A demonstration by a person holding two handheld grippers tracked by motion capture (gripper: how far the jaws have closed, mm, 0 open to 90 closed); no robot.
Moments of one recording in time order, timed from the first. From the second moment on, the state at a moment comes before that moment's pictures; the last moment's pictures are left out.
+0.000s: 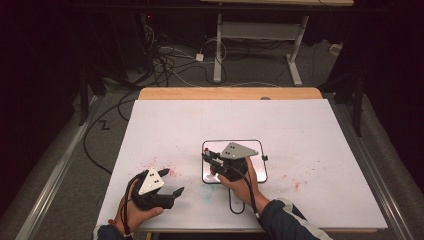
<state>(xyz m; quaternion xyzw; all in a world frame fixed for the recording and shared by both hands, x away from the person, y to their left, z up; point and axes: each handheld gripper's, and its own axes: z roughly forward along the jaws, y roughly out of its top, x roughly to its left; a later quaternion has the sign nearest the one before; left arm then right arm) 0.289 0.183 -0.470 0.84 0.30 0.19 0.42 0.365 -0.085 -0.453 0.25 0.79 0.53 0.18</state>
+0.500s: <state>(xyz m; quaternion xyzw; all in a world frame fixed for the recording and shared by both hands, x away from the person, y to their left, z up) 0.289 0.181 -0.470 0.84 0.30 0.19 0.41 0.352 -0.091 -0.452 0.23 0.79 0.53 0.18</state>
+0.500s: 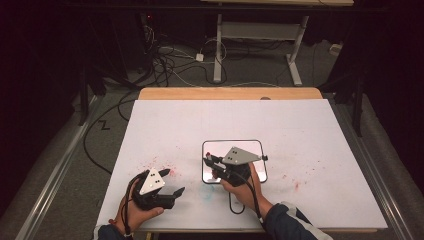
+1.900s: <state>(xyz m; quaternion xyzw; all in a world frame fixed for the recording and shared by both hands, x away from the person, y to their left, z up) 0.288 0.178 -0.470 0.84 0.29 0.19 0.41 0.339 -0.113 -0.450 0.22 0.80 0.52 0.20</state>
